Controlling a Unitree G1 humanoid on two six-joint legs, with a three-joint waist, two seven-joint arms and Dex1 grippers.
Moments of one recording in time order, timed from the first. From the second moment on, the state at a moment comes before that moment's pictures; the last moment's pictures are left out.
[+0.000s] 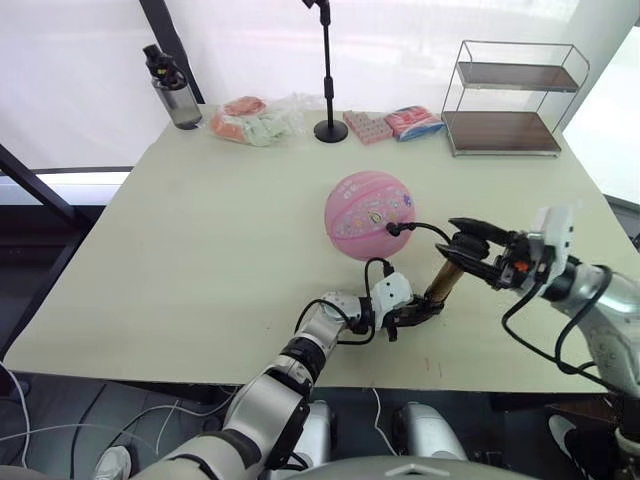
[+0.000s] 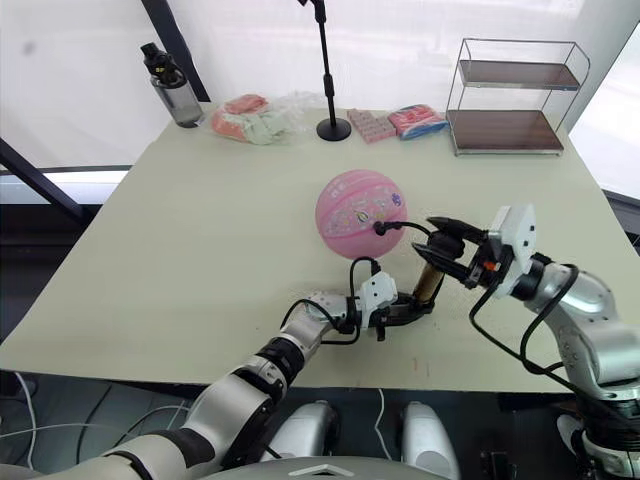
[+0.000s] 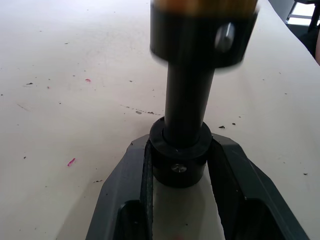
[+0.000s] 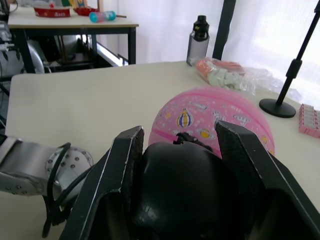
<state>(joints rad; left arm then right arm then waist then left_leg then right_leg) -0.61 -0.02 -0.32 1.03 0.09 -0.38 -0.91 -0.10 -0.58 -0.08 -0.35 0.55 0.27 0.89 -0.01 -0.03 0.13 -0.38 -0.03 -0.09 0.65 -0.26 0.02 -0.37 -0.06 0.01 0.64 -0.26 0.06</state>
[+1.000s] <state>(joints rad) -0.62 -0.04 -0.32 1.03 0.09 -0.39 -0.91 -0.29 -0.76 -0.29 -0.41 0.89 0.62 0.85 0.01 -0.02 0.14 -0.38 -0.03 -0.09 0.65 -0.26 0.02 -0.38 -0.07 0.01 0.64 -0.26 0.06</state>
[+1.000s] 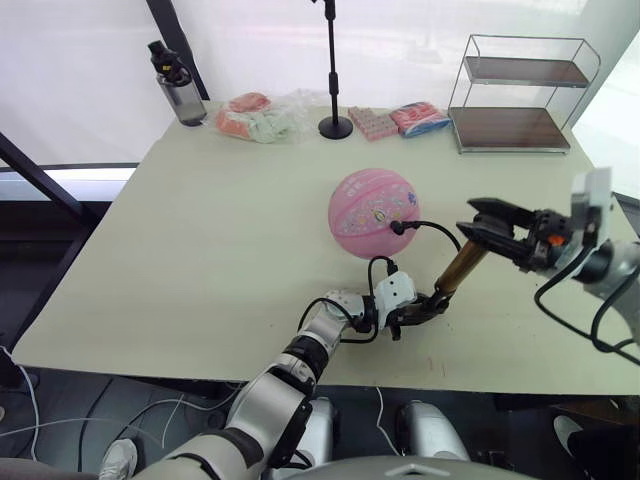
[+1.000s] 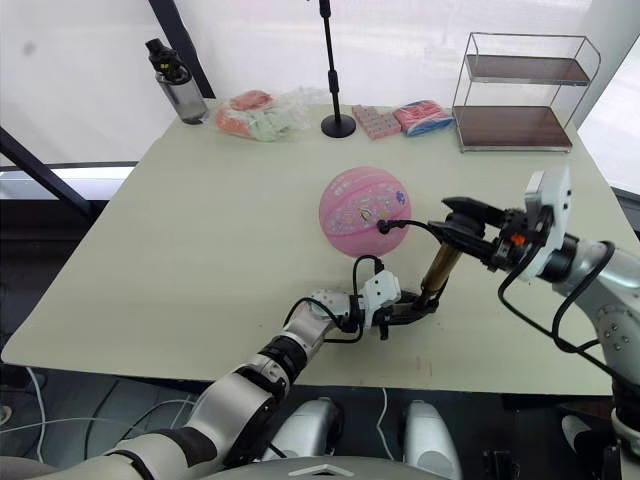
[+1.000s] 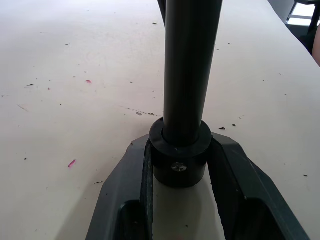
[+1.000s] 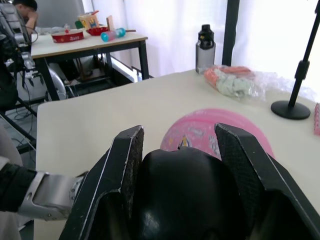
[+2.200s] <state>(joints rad) -0.61 -0.04 -0.33 1.04 0.11 -0.41 -0.88 -0.26 -0.82 -0.28 -0.48 0.91 0.65 0.85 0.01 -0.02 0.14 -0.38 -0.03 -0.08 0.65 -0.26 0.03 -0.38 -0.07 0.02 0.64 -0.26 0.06</state>
